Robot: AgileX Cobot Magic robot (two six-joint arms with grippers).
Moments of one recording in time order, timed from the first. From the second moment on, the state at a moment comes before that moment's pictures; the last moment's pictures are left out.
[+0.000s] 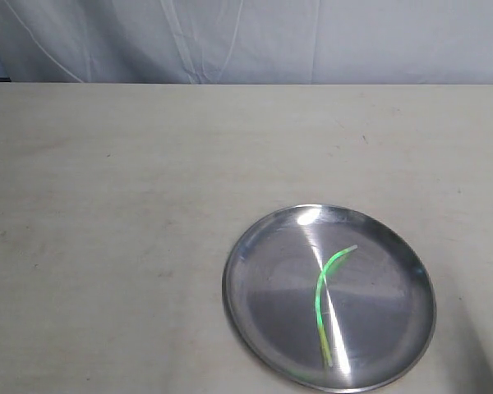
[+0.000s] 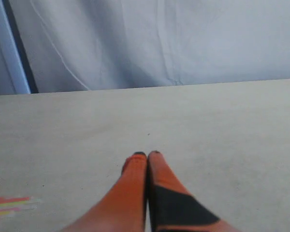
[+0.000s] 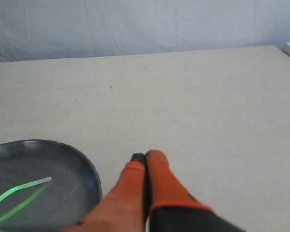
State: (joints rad) left arm 0.02 0.10 -0.14 -0.12 0.31 0.09; right arm 0.01 0.01 0.00 0.03 0.37 -0.02
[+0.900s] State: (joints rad) left arm 0.05 0.01 0.00 -0.11 0.22 0.09; right arm 0.01 0.01 0.00 0.03 0.37 -0.02
